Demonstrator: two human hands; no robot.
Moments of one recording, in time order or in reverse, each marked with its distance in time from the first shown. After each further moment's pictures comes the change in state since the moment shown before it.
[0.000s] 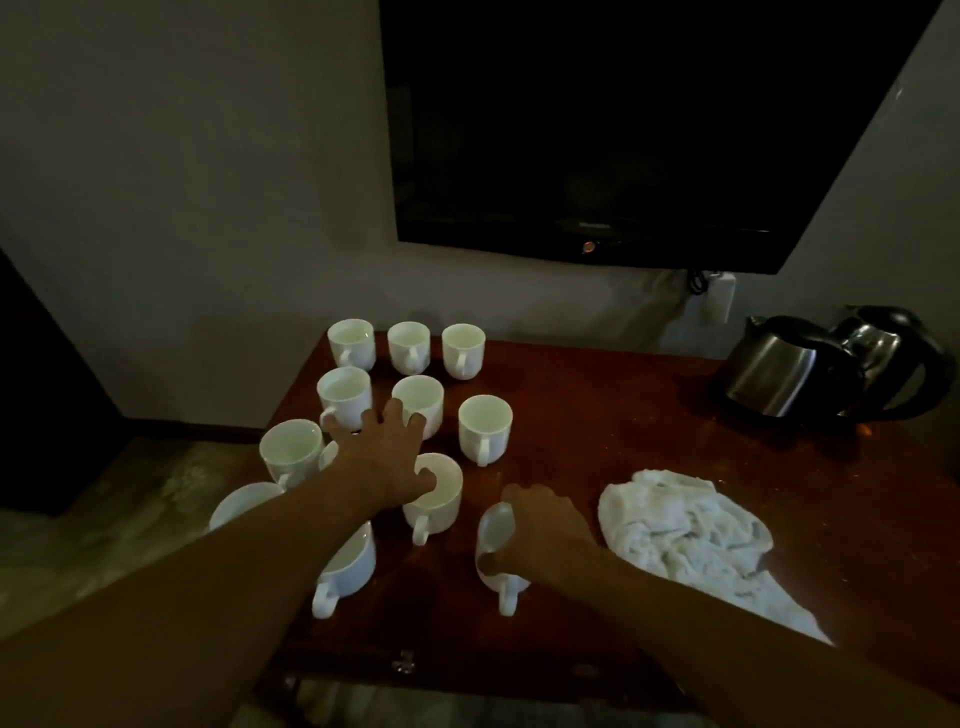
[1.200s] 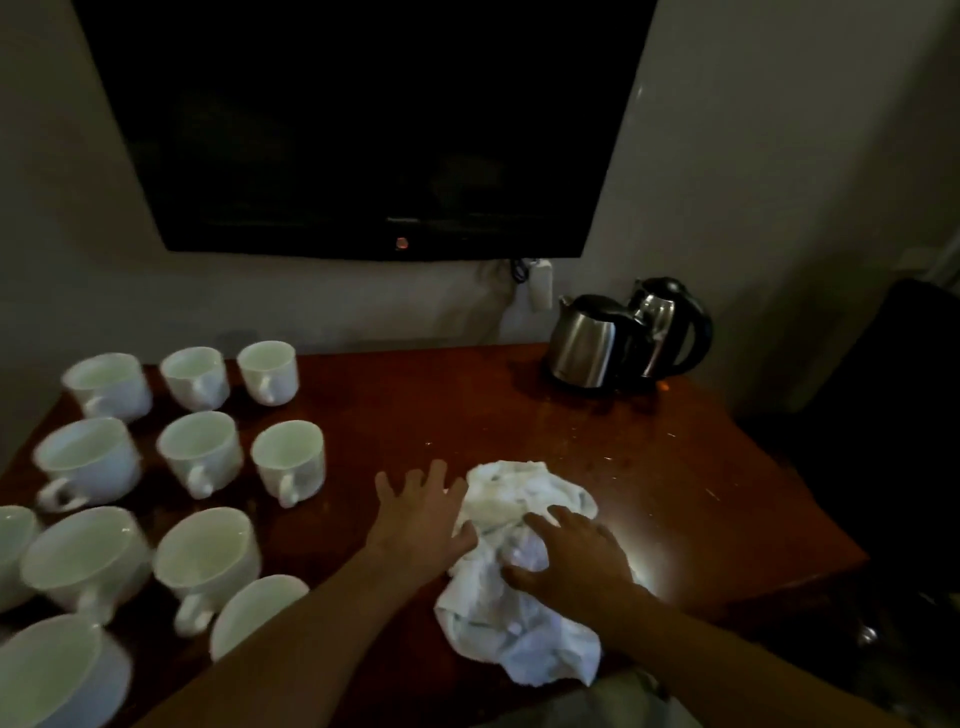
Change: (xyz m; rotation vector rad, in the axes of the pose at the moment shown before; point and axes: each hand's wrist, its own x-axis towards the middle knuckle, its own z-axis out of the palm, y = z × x) left_hand 0.032 0.237 0.050 0.001 0.080 0.484; right_hand -0.059 0.228 0.000 -0.099 0.178 0.318
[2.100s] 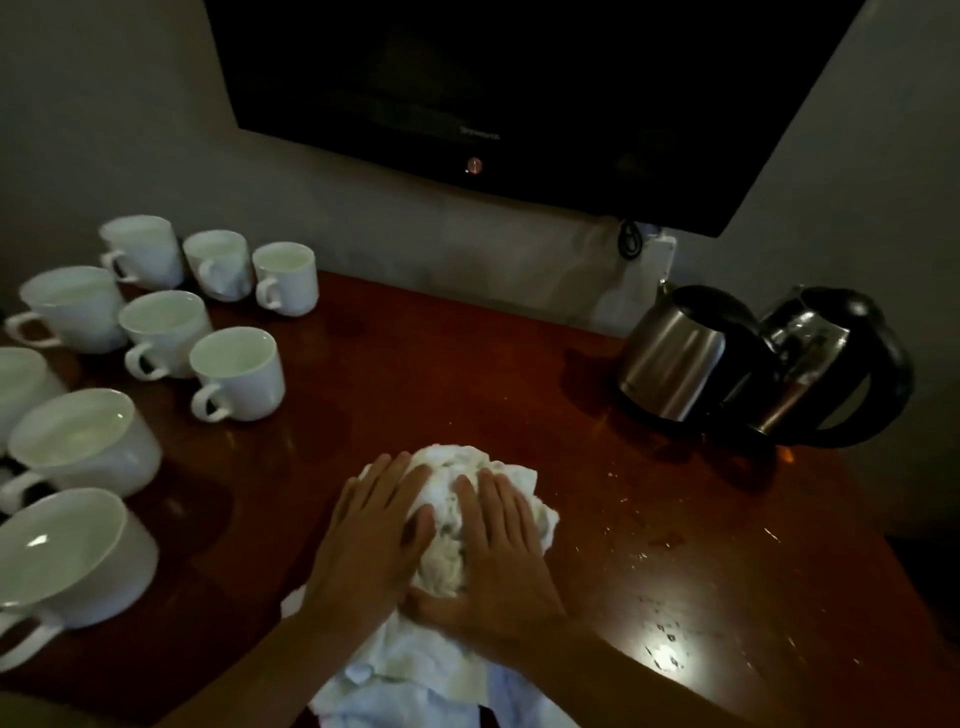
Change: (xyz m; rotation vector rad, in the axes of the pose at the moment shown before) left_hand 0.064 0.059 0.110 -0.342 0.500 -0.440; right_hand 0.123 0.049 0.055 0.070 0.085 -0.664
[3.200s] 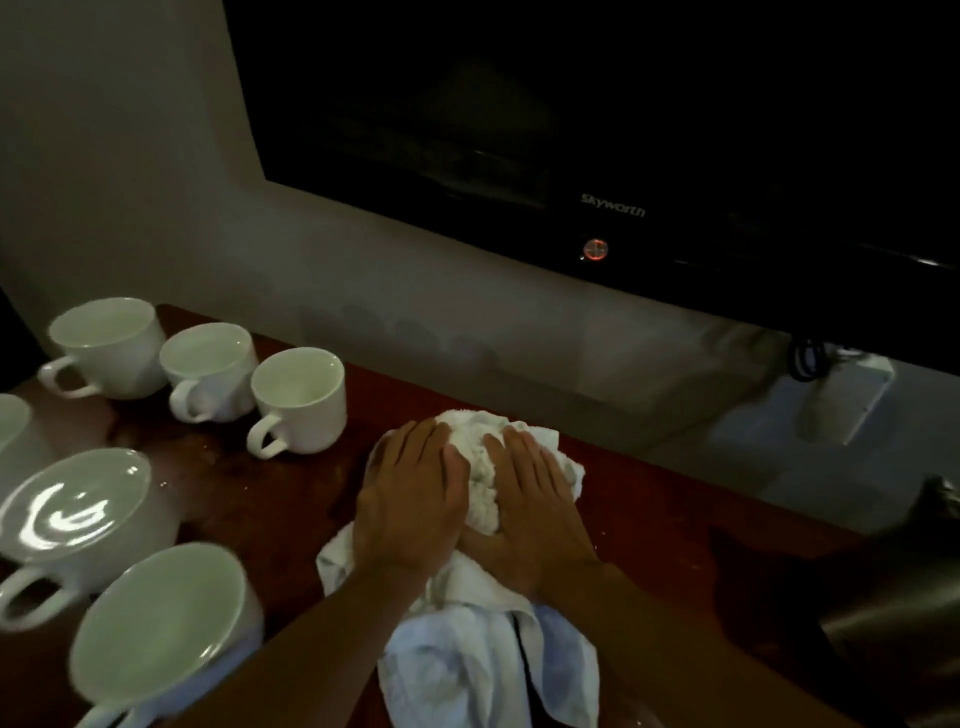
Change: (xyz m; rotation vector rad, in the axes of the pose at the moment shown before) left_hand 0.282 -0.138 0.064 0.343 -0.043 -0.161; right_hand 0.339 0.064 0.018 0.073 0.115 -0.137
